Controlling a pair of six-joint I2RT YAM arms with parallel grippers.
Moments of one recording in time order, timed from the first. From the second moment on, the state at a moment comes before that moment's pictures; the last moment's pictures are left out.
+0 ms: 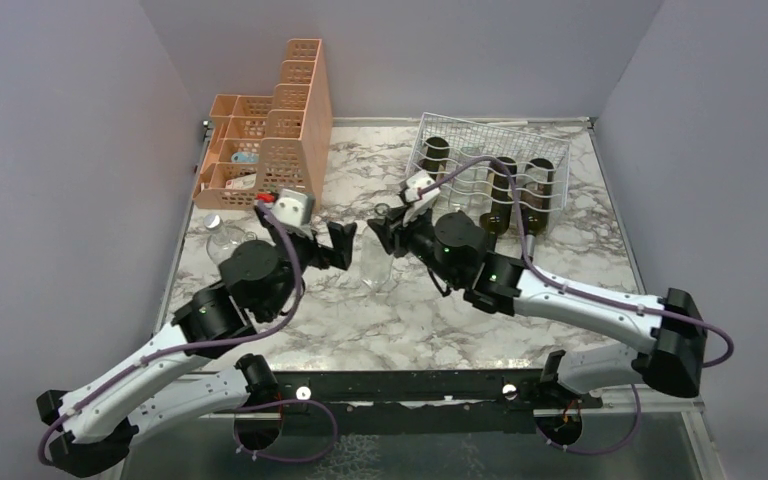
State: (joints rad) left arm -0.98 0.69 0.98 -0.30 -0.59 -0.13; right arm 1.08 1.35 1.02 0.26 0.34 0.06
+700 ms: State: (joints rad) left arm -0.98 0.84 0.50 0.25 -0.05 -0.04; right arm 1.08 1.02 0.96 -0.08 0.48 0.32
